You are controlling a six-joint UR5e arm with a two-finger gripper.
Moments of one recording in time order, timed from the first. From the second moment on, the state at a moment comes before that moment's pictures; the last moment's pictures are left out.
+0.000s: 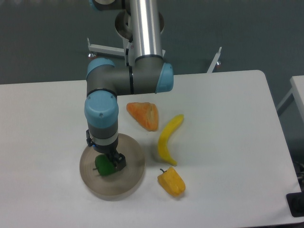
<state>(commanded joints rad) 1.99 -2.10 -1.25 -1.23 1.51 0.88</state>
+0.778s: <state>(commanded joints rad) 2.37 -2.02 -1.25 -1.33 1.52 1.32</state>
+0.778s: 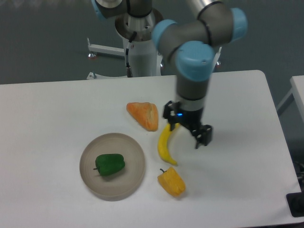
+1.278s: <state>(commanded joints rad) 2.47 -2.06 -1.26 -1.35 1.54 1.57</state>
